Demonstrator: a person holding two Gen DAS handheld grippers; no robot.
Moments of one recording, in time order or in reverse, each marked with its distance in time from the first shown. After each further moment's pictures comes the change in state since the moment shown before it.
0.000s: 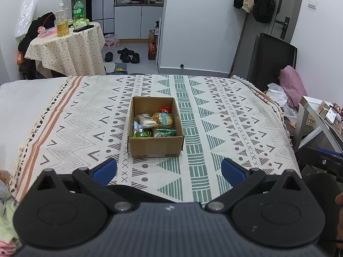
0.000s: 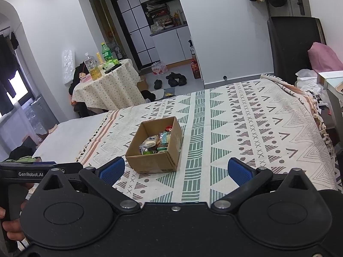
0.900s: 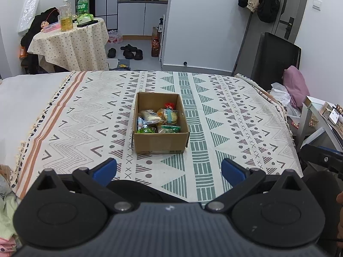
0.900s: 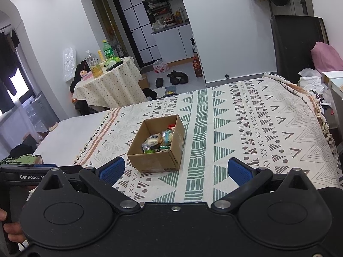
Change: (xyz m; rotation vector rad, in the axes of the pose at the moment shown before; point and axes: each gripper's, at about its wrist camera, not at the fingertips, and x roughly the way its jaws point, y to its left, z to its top) left arm 0.002 0.013 -0.004 -0.024 0.016 0.006; right arm 0.005 0.007 -0.004 -0.012 0.006 0.009
